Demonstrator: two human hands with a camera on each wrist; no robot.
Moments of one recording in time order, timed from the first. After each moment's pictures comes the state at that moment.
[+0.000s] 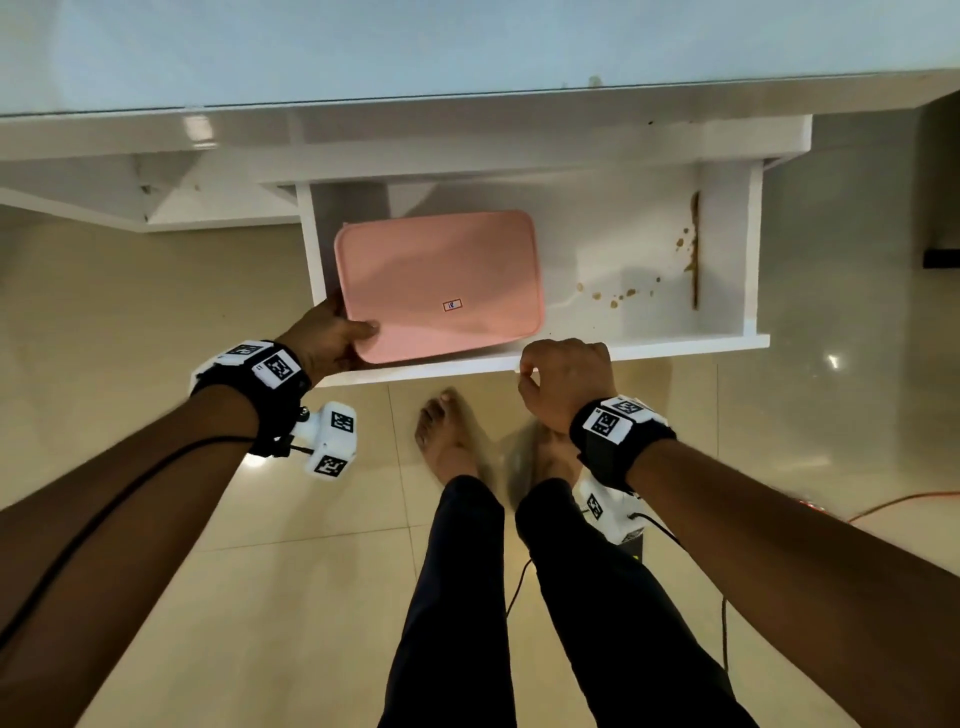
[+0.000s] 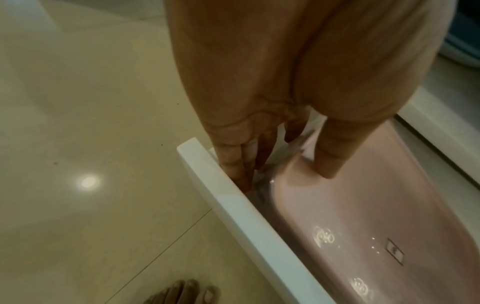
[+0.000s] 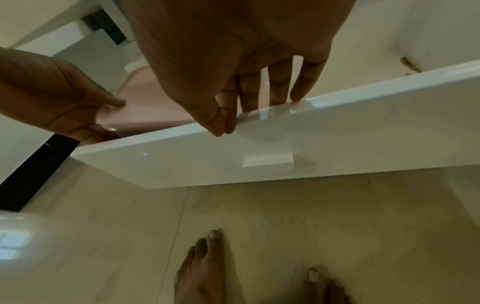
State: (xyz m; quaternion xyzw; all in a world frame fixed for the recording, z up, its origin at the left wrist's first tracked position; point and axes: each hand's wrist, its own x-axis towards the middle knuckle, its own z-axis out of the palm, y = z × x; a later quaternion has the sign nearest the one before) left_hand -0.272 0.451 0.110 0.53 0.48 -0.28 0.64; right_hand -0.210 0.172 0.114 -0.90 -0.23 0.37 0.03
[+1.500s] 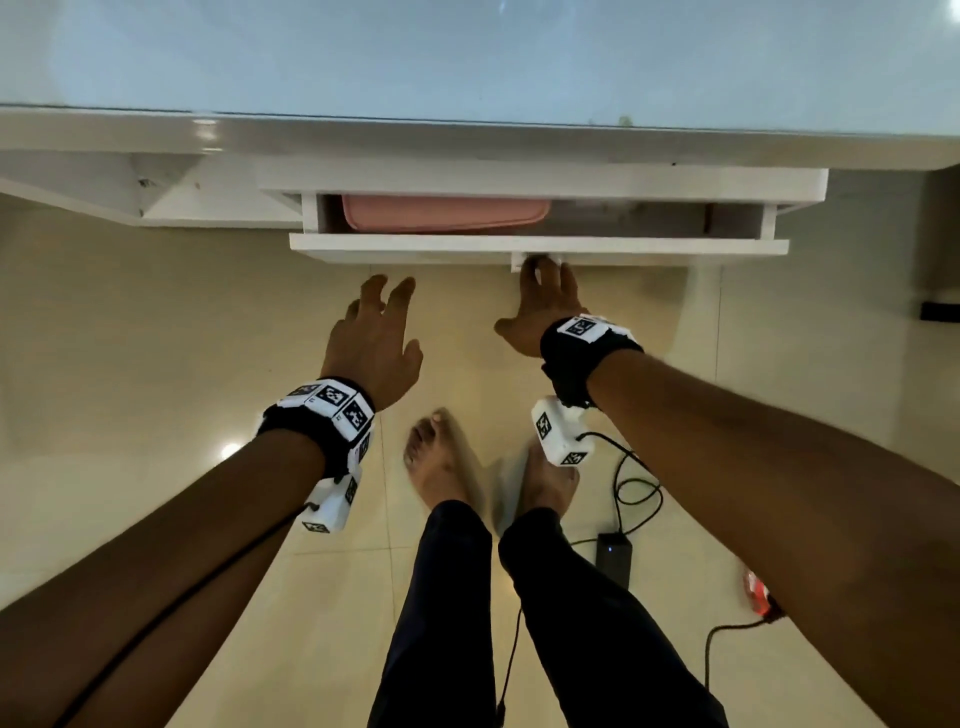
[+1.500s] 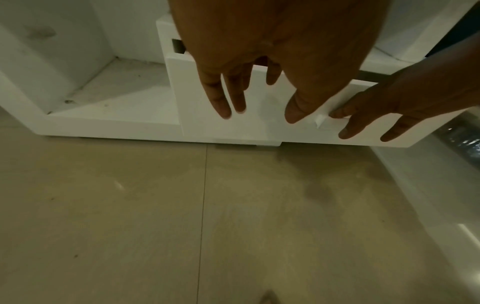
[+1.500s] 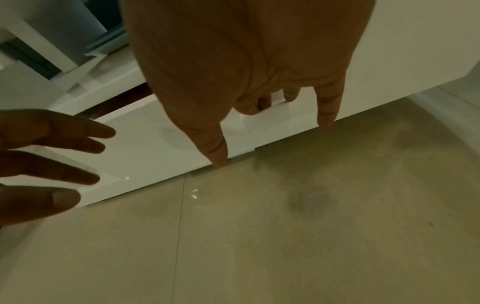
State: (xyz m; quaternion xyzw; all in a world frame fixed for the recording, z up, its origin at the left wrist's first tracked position) left_hand -0.258 0.408 0.096 0.93 0.19 -0.24 0.22; right_hand -0.120 0.234 0.067 -0.88 -0.15 0.45 0.02
